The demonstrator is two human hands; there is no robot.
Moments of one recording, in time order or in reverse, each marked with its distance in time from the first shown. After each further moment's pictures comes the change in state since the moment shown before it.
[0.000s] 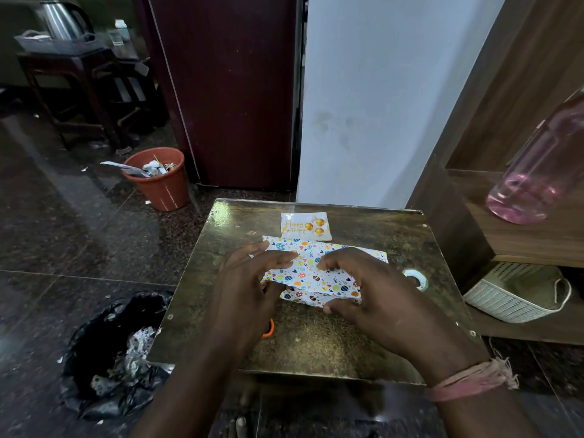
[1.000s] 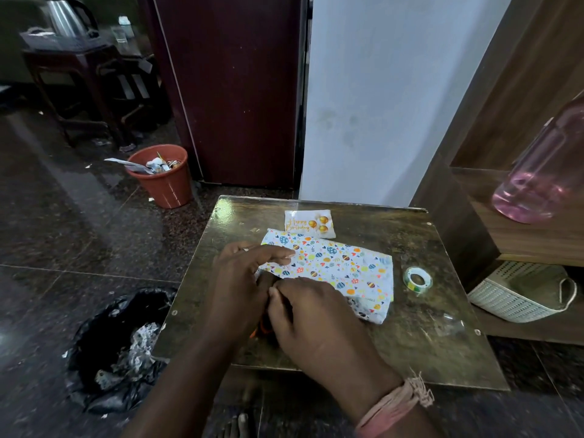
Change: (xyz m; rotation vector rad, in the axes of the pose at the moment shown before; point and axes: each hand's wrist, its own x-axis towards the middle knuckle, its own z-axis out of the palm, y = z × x) left_hand 0.004 -0.004 -0.005 0.008 -0.001 -0.154; right_hand 0.007 -0.068 0.064 -0.024 0.093 -0.031
